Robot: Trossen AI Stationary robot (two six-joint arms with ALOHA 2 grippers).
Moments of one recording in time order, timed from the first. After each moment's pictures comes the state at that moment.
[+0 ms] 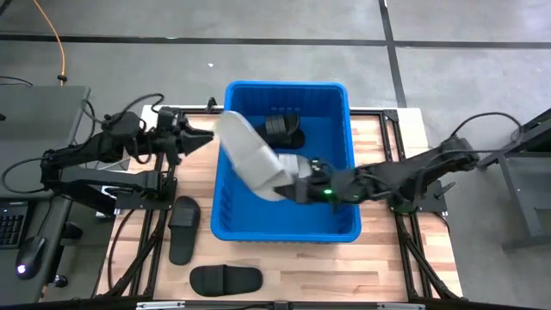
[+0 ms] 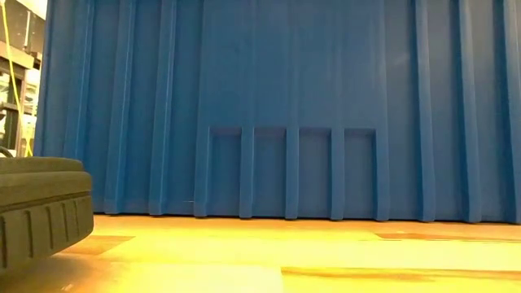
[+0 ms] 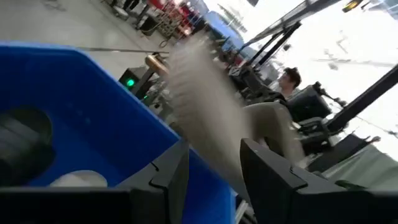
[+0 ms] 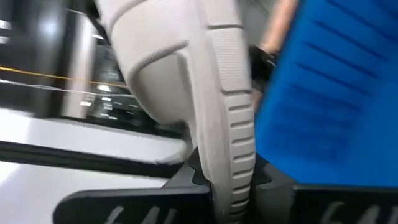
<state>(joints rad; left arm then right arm) 0.25 0.65 0.93 -0.29 -0.03 -0.71 0.36 1.47 1.44 -0.22 0.44 1.35</state>
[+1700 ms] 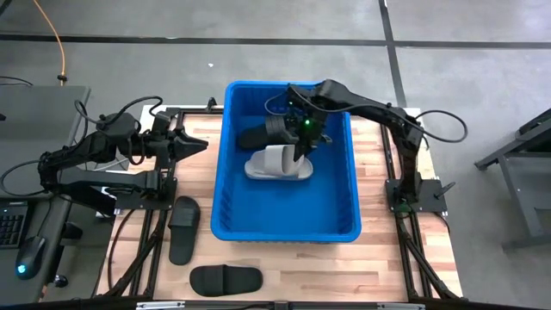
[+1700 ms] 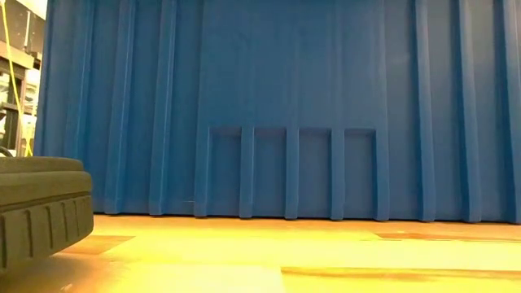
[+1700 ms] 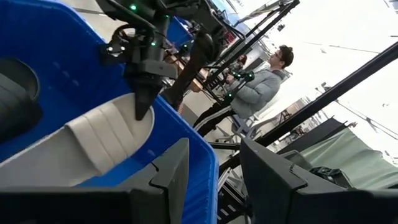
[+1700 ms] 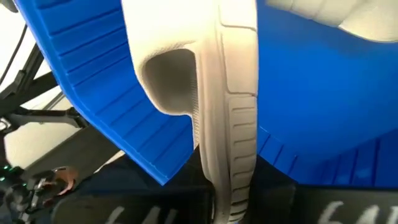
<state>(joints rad) 0.25 0.60 0.94 -0.42 0.09 -0.79 -0.42 1.96 1.96 -1.41 -0.79 0.74</state>
